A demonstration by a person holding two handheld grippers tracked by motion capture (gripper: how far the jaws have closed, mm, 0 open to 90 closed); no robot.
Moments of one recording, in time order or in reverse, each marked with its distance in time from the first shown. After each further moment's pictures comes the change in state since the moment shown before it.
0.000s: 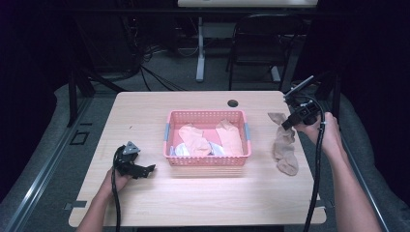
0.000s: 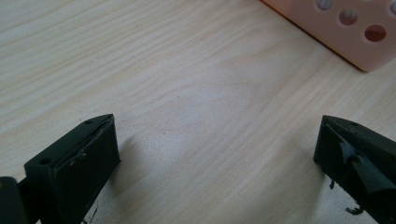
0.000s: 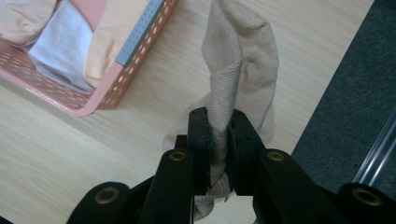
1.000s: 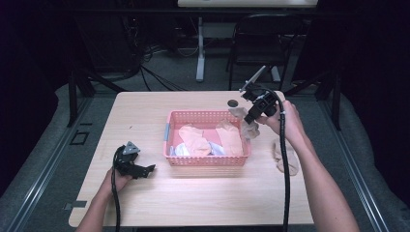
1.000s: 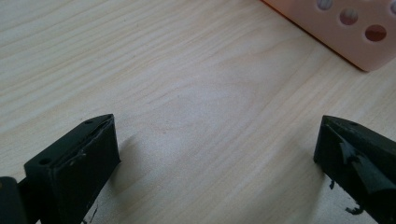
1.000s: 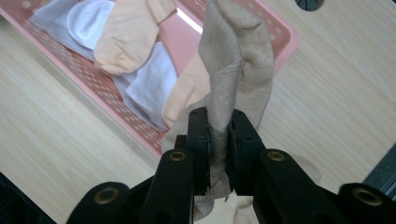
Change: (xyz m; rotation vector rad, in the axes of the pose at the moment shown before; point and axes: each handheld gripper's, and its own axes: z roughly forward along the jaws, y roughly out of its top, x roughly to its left) left arm 0.000 0.000 0.000 0.001 0.001 0.000; right arm 0.097 0.064 -0.006 -0.026 0.055 -0.220
